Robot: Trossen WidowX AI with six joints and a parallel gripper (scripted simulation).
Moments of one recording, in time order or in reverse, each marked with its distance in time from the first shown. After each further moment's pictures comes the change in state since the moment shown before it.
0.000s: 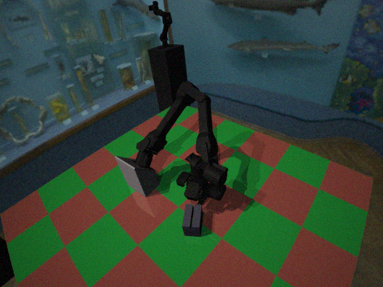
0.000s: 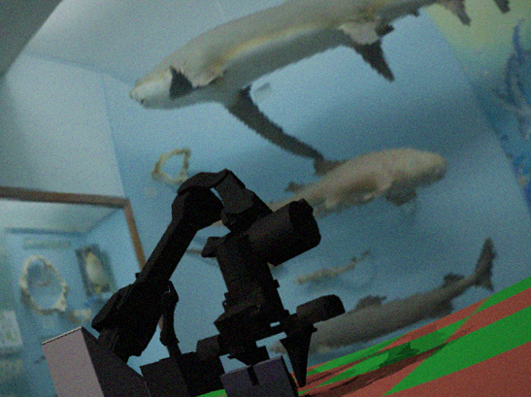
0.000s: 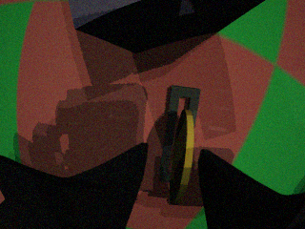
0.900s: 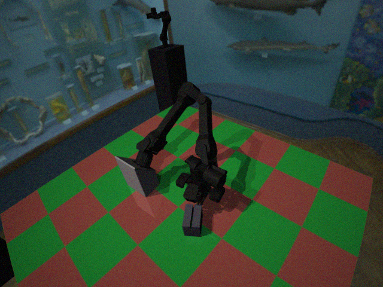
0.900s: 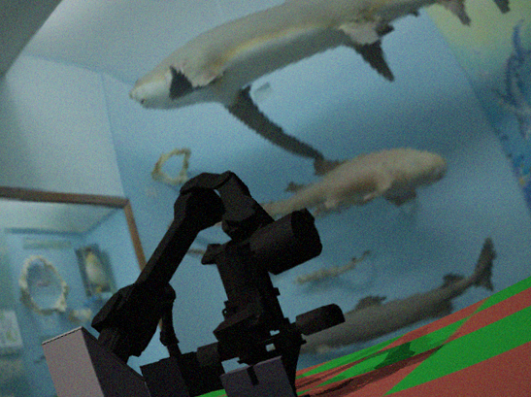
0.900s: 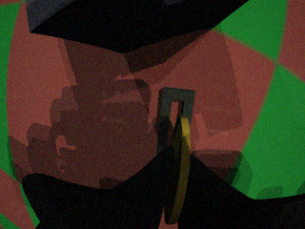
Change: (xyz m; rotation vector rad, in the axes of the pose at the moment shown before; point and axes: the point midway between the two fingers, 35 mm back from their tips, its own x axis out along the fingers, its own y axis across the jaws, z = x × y) arm 0.010 -0.004 0.001 0.016 0.008 -0.013
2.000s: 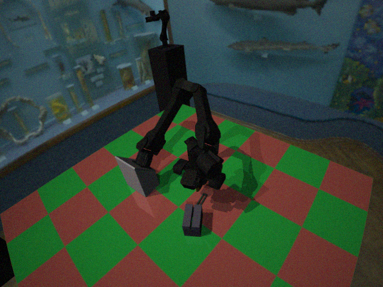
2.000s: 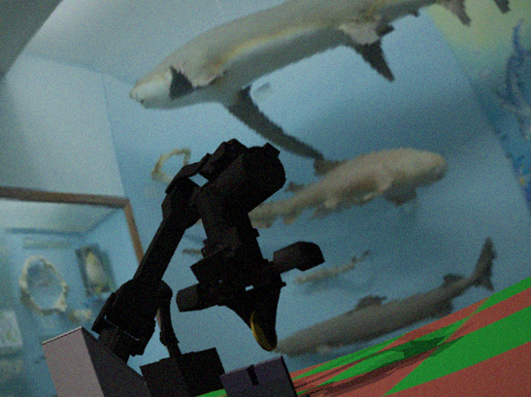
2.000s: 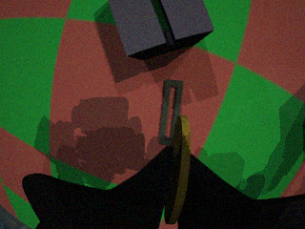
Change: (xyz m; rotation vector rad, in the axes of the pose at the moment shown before) arm -0.079 0.001 0.002 0.004 0.001 0.001
